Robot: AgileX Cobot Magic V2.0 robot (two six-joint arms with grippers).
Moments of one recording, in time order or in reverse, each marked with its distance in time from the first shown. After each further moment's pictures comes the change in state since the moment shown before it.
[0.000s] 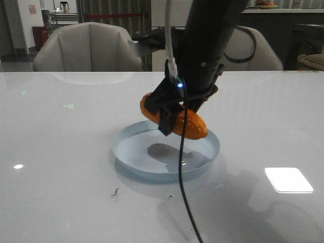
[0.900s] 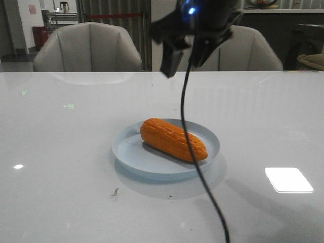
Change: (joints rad) left arm 0.000 0.000 0.000 0.000 0.000 0.000; right arm -0.061 -0.225 -0.057 0.066 0.108 0.031
